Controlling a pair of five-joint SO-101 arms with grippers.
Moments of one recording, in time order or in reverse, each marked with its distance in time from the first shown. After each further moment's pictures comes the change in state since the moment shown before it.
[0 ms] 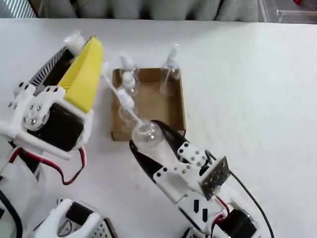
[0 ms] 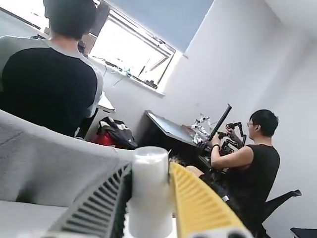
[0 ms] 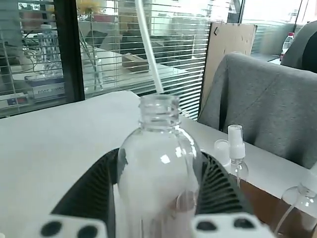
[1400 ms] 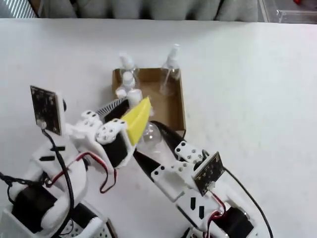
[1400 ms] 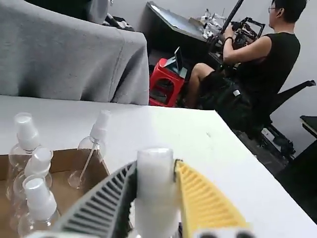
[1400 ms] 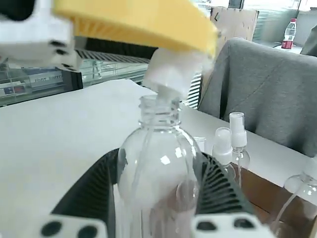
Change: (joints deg) left arm 10.1 -16.2 39.4 -1.5 -3.8; right arm 0.2 0.0 1.3 0.0 -0.1
